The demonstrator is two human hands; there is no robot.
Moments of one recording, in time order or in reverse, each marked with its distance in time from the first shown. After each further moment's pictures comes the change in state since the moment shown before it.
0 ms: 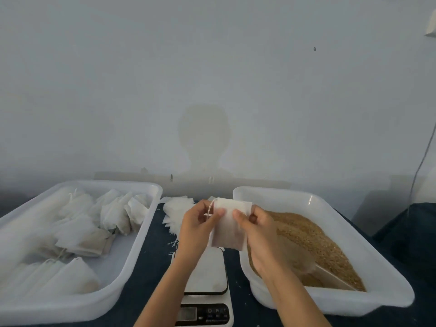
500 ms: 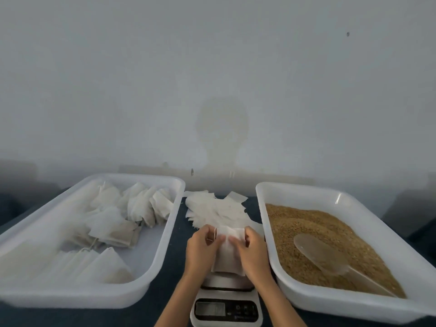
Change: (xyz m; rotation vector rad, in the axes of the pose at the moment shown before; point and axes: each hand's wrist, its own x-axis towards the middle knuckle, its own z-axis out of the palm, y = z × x) left_hand -0.020 -0.070 -0.043 0.455 0.082 -0.165; right_hand 0.005 0.091 0.041 -0.480 -0.069 -0.196
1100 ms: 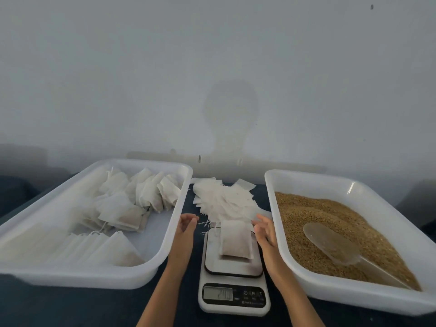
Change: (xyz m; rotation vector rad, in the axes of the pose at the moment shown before) left_hand 0.006 -0.035 -0.030 -0.403 0.233 -0.165; right_hand -0.010 0.029 -0.016 0.341 -0.110 0.075
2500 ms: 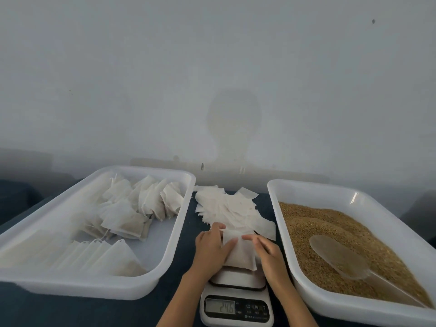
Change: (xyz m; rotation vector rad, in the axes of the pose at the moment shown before) left_hand -0.004 -0.003 0.035 0.744 -0.387 0.167; right_hand 0.008 0.004 0.004 -0.124 -0.088 0.011
